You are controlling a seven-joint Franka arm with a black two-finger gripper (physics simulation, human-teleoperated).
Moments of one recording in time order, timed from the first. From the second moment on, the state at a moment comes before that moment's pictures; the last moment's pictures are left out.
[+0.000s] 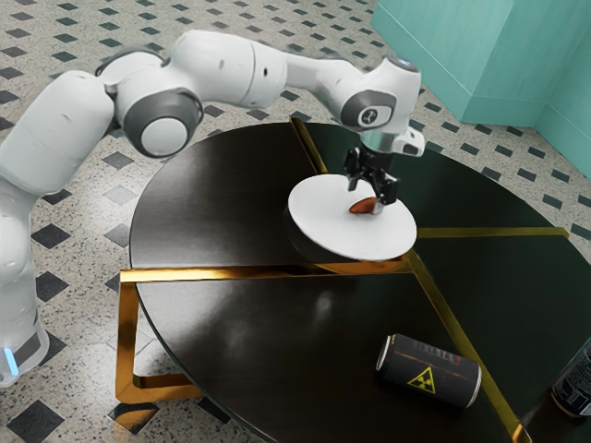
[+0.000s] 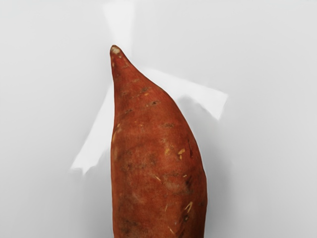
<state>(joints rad) 0.08 0.56 0.09 -1.24 -0.07 1.86 -0.17</state>
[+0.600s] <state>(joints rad) 0.09 0.60 0.09 -1.23 -0.07 1.93 -0.15</state>
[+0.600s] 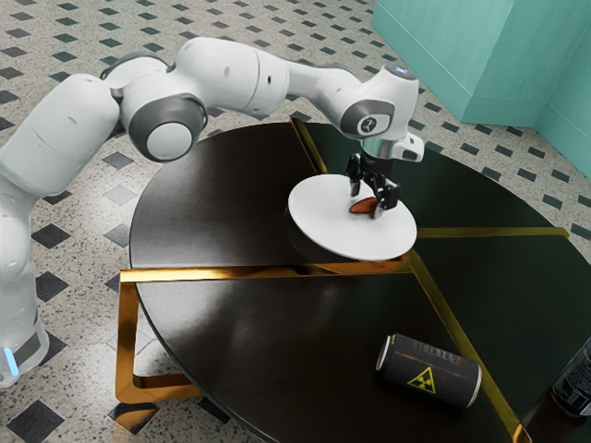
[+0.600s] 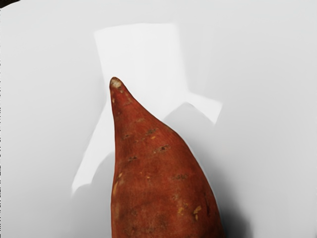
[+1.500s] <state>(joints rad) 0.02 0.49 0.06 -1.21 -0.08 1.83 -0.19</state>
